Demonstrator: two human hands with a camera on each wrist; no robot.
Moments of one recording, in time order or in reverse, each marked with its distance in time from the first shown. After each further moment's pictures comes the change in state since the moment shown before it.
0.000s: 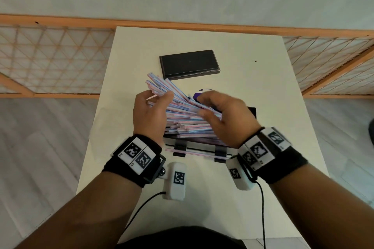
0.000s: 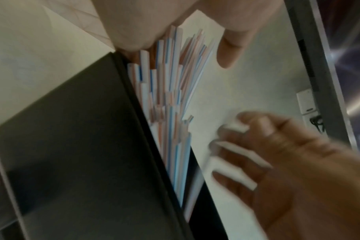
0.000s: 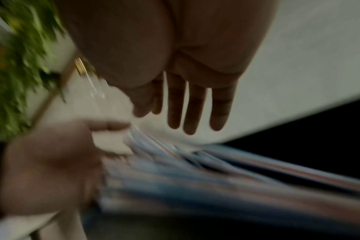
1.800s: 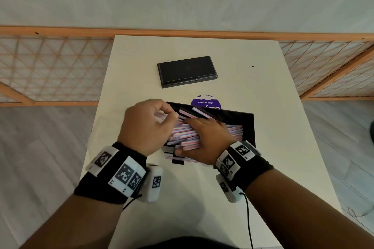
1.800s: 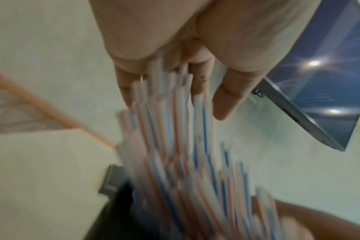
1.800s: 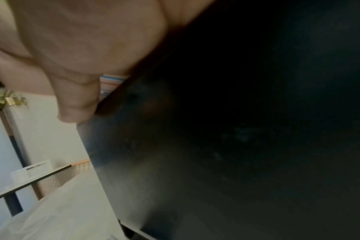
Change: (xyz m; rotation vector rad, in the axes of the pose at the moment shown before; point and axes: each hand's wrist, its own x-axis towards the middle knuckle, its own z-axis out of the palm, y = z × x) left_hand -0.013 0.028 -0.019 0.910 -0.193 0.662; right_hand -0.001 0.021 0.049 -0.312 -0.374 0.182
